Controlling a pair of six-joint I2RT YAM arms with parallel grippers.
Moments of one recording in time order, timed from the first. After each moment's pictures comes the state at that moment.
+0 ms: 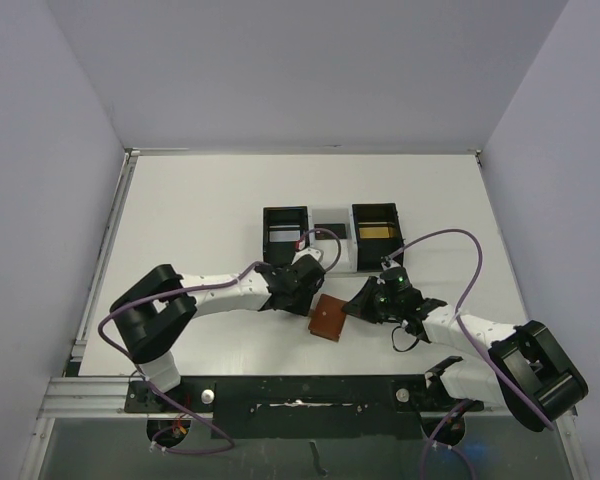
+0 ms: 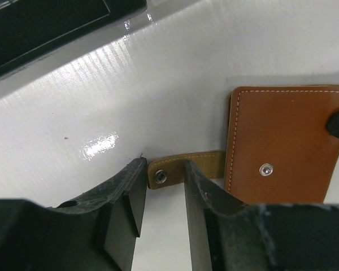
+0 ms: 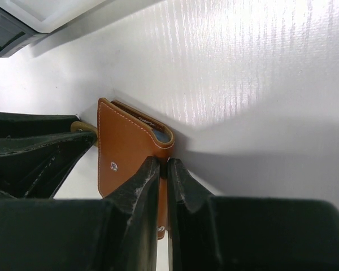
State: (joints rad) left arm -1.01 1.73 1.01 -0.37 -0.26 -0.60; right arm 0.52 1.19 0.31 0.09 -0.20 0.94
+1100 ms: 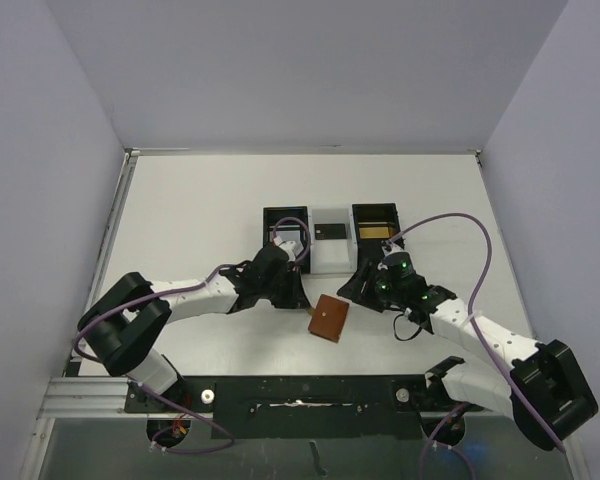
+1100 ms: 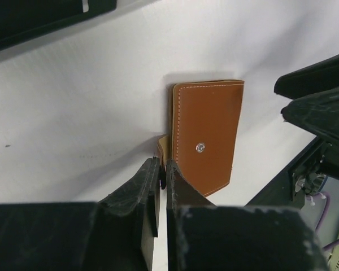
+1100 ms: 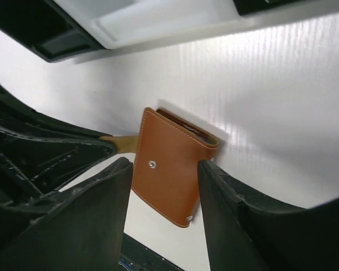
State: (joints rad) left arm -0.82 1.58 0.75 0.03 0.21 -0.75; right arm 0.52 1.11 0.46 -0.13 -0.18 0.86
